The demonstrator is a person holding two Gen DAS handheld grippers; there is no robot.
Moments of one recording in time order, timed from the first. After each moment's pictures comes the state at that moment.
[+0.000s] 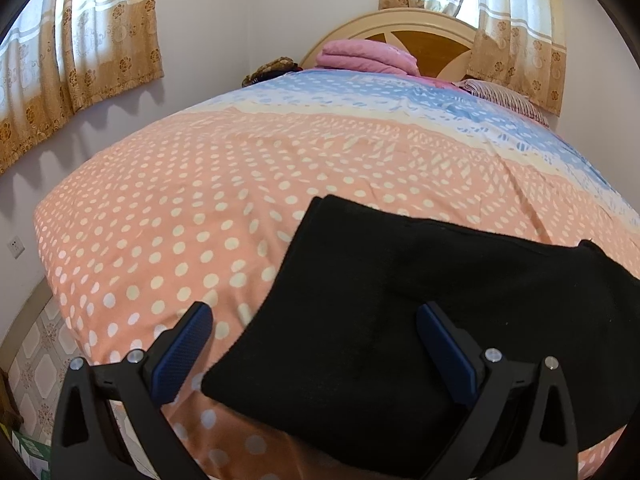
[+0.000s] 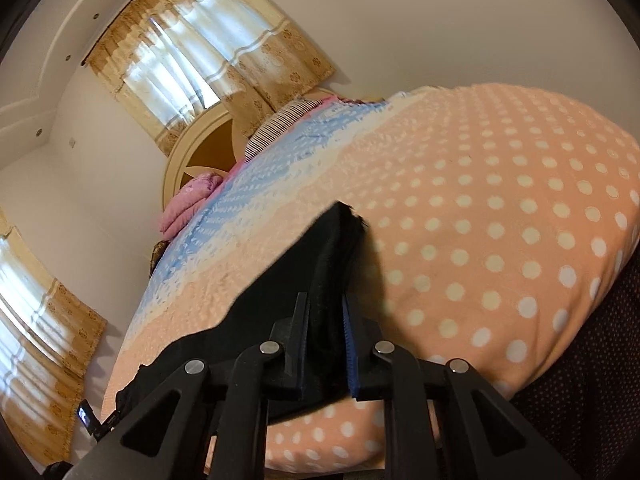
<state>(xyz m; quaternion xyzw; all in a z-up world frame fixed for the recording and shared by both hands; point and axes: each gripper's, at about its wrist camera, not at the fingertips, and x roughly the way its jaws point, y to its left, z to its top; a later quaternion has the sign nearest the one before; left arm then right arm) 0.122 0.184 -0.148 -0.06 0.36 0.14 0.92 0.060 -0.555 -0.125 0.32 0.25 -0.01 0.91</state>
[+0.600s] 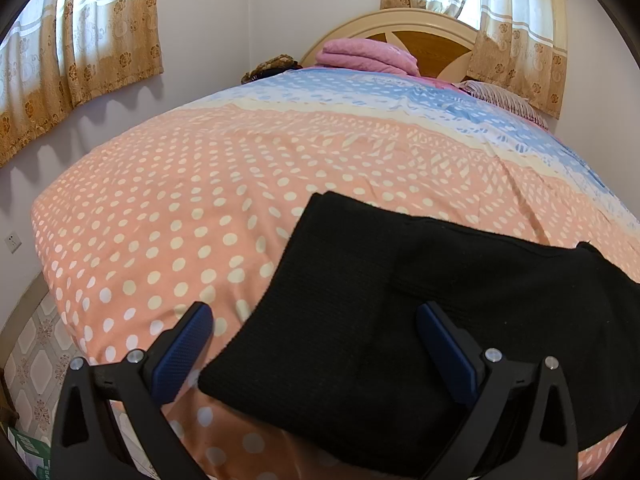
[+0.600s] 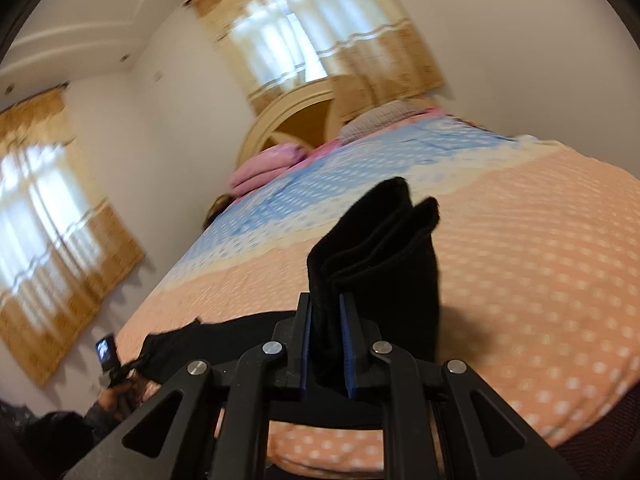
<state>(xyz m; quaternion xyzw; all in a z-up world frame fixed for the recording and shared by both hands) 0.122 0.184 -0.149 -0.07 0.36 0.13 0.92 0.086 -0.416 -0.060 0.19 0.24 0.15 0.94</state>
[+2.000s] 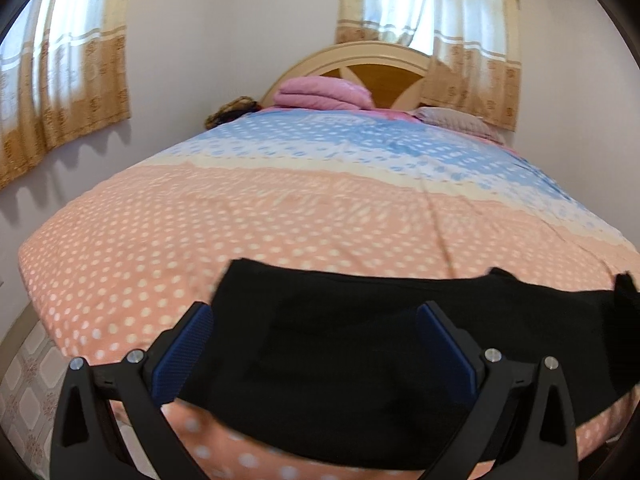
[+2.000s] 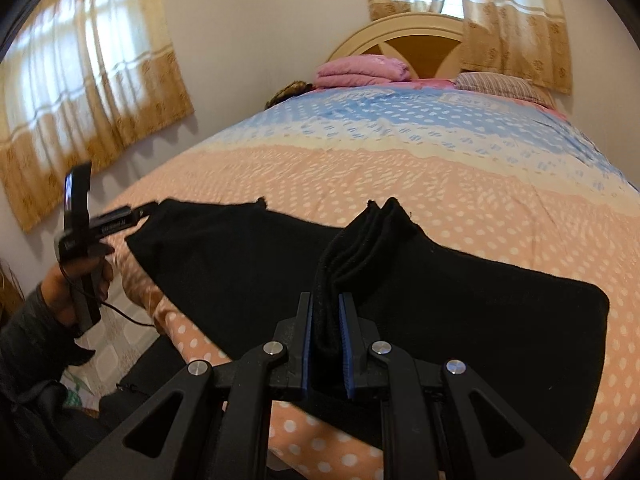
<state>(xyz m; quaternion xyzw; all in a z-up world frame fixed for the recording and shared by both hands) 0.106 0.131 -0.101 -0.05 0.30 0.06 0.95 0.158 -0.189 -0.132 -0.02 0.34 0.25 0.91</state>
